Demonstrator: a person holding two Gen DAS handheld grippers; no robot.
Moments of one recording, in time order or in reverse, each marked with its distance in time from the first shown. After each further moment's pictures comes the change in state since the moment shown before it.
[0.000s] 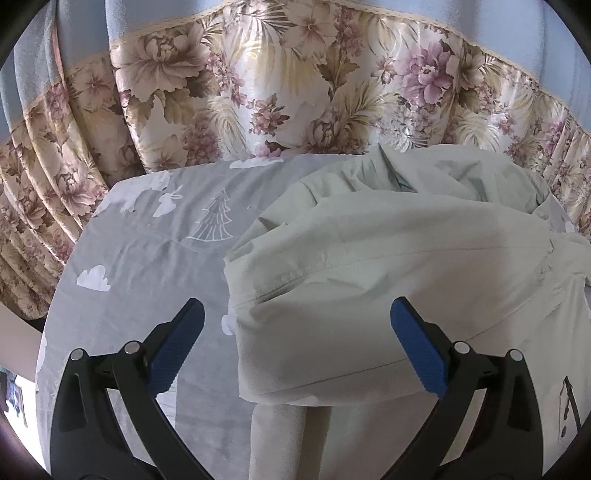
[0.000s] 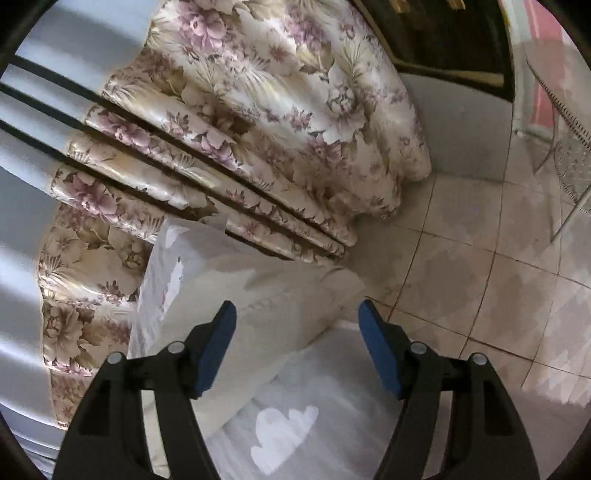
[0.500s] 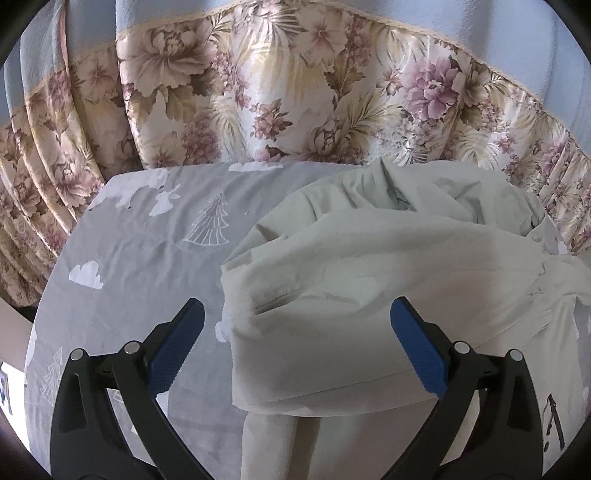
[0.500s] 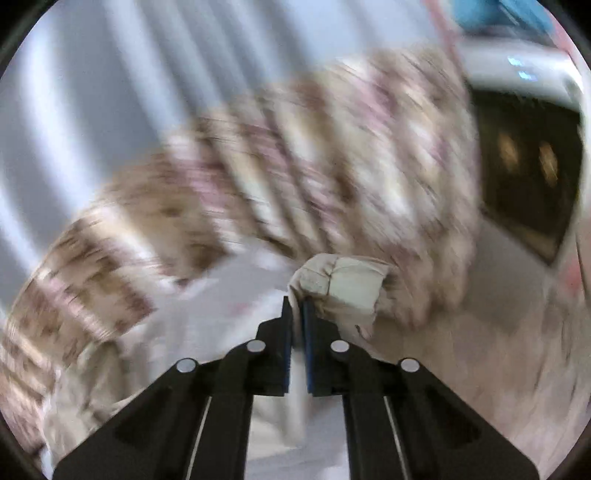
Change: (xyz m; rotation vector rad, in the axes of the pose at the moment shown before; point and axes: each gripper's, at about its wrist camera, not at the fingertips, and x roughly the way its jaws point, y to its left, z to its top) left arm 0.000 0.003 0.008 -0.056 -0.007 -0.040; right arm -0.087 0.173 -0.071 -0.670 -0.316 0.102
